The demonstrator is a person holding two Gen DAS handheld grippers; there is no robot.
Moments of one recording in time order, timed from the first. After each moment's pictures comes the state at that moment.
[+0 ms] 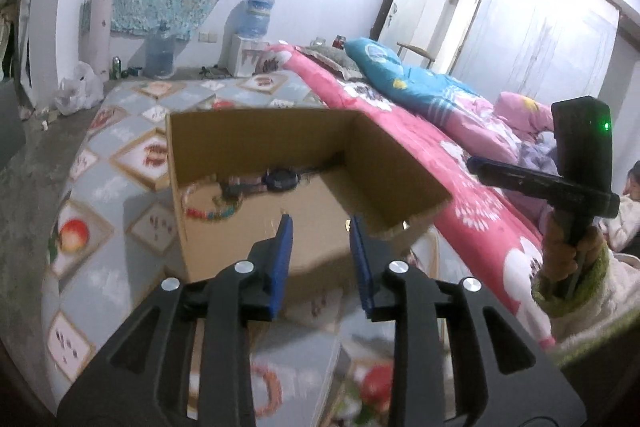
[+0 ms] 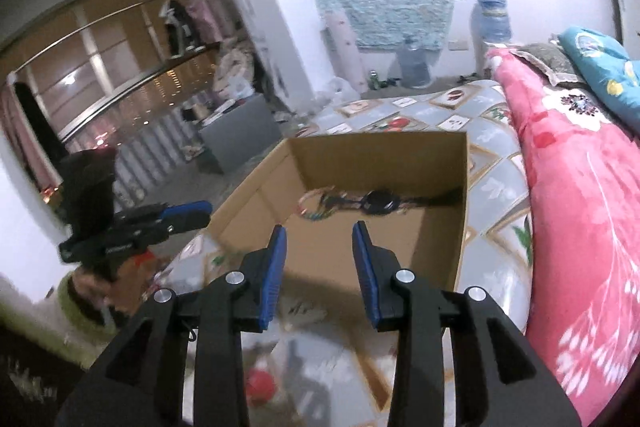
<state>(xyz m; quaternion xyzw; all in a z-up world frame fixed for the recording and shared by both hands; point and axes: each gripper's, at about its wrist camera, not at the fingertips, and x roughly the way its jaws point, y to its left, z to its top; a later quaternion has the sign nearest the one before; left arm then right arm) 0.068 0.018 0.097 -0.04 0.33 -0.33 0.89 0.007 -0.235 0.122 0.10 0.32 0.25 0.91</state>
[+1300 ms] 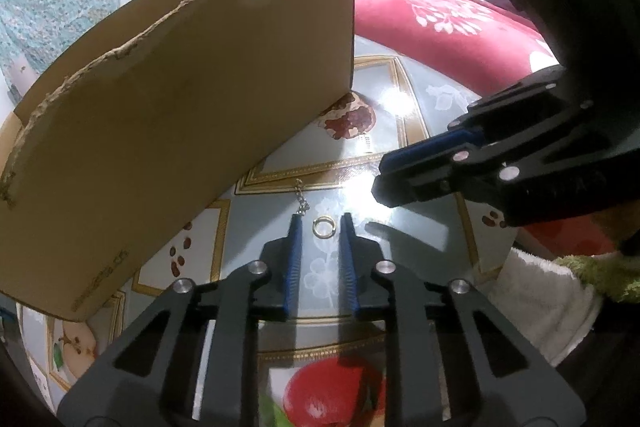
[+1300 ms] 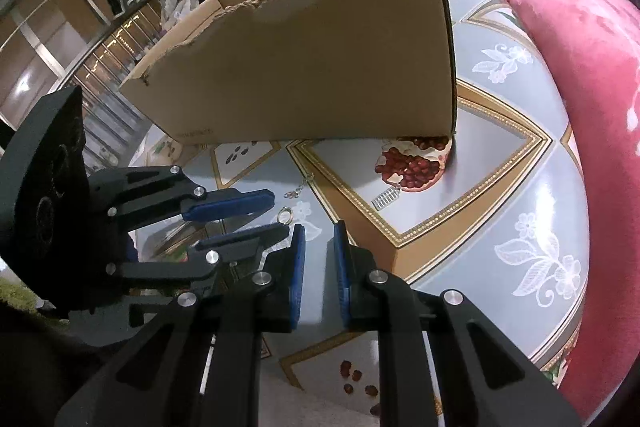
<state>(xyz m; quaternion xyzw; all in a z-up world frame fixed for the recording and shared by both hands) 0.029 -0.139 -0.029 0.22 0.39 -0.37 0.81 -0.012 -0.229 -0.023 0.13 0.48 0.17 0.85</state>
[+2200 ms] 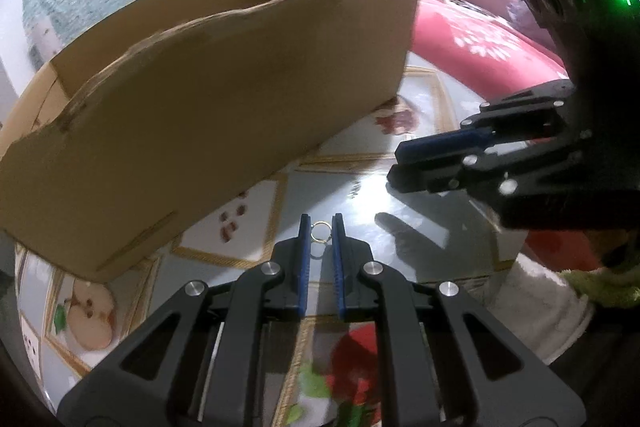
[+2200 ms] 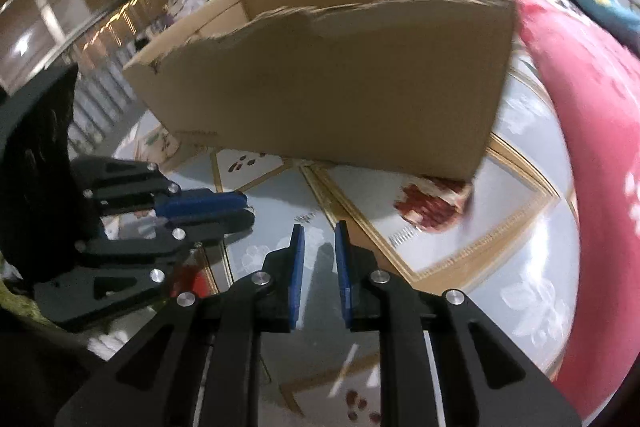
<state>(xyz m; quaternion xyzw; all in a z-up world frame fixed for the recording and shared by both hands) 0.039 -0.096 -0.018 0.17 0.40 -0.33 0.84 -0.001 -0.195 -0.010 0.03 0.46 0.17 0.87</state>
